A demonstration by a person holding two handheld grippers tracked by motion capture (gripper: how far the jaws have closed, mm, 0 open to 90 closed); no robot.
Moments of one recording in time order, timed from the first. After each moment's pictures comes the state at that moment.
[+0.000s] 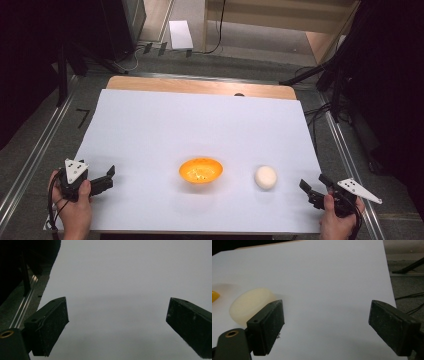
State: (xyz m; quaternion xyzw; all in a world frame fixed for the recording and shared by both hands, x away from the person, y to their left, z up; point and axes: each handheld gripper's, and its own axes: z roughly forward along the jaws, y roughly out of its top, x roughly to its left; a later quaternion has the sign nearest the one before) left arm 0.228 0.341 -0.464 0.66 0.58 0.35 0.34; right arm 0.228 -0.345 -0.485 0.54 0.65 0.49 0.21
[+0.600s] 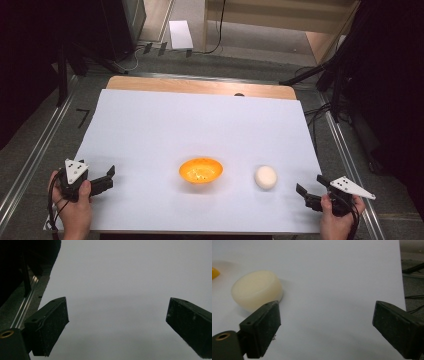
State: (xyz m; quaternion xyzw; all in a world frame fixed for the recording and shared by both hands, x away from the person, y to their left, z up) left arm 0.228 0.340 -0.464 0.66 0.58 0.35 0.34; right arm 0.230 -0.338 -0.482 0.51 0.70 0.45 0.21
